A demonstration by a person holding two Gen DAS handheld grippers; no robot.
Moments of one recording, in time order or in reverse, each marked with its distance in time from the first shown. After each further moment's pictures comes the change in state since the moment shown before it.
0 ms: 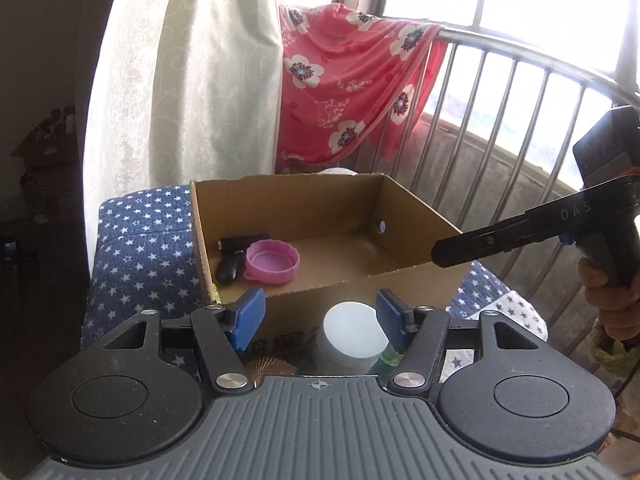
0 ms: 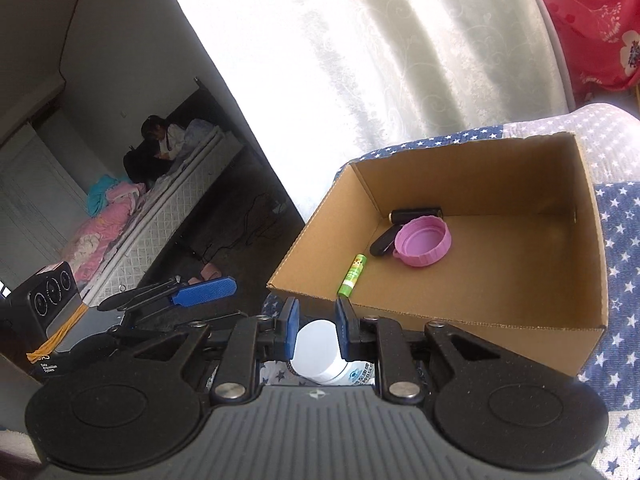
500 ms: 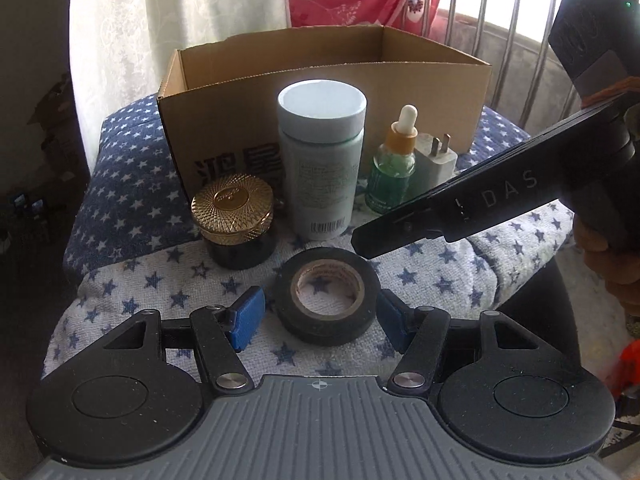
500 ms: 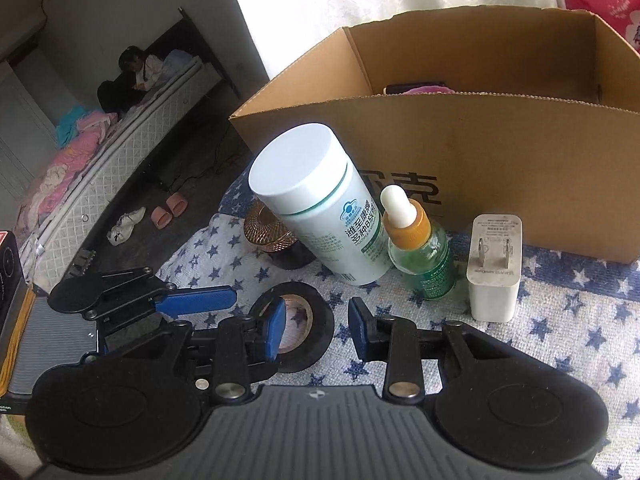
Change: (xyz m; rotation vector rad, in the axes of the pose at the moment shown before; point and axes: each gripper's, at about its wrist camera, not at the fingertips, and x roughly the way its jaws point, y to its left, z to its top) left arm 0.037 -0.040 -0.096 0.109 0.232 0.163; right arm 0.080 0.003 -0.087 -0.087 0.156 -0.135
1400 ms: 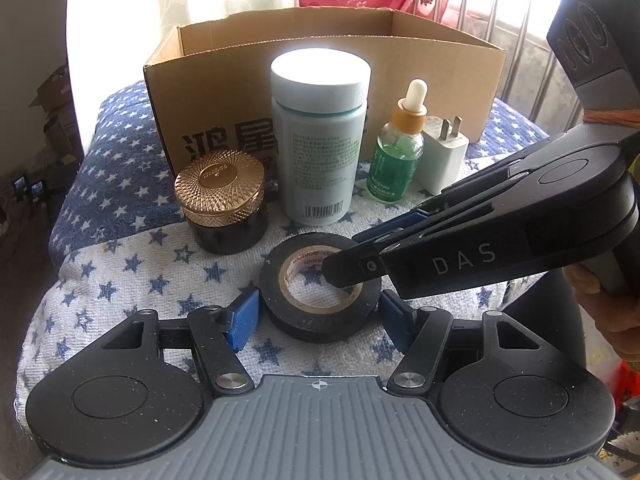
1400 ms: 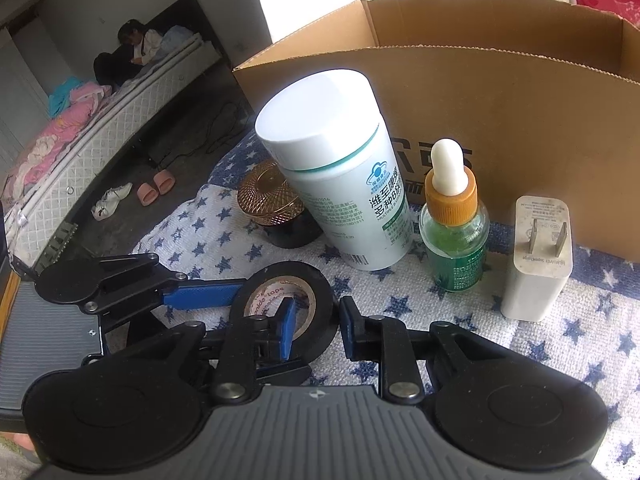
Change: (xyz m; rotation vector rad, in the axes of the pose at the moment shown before) left arm 0.009 -0.007 -0.005 -0.041 0.022 -0.003; right arm 0.018 0.005 -0.012 -0.059 0.028 -0.036
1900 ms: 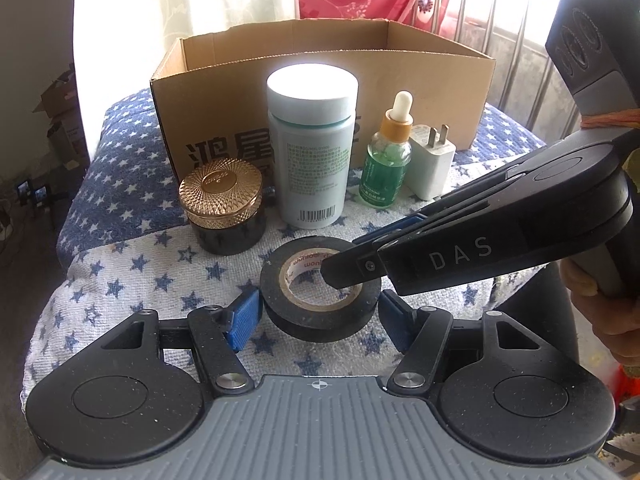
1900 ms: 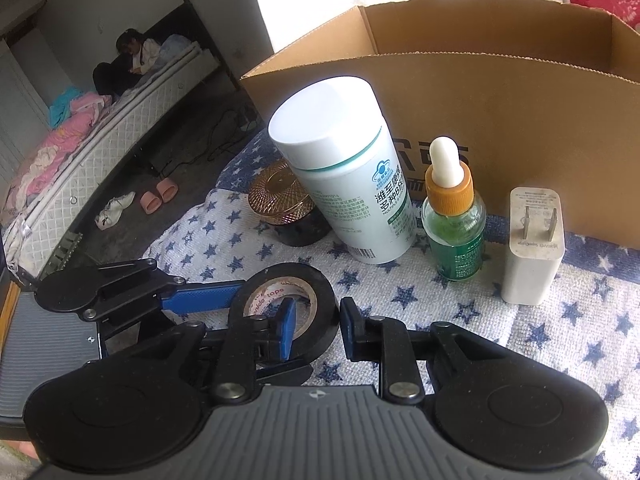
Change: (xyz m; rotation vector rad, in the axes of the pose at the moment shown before) left arm -0.014 -0.004 -0.006 0.001 -0.025 0.005; right arm -0.011 0.008 -0.004 0.022 -0.017 0.008
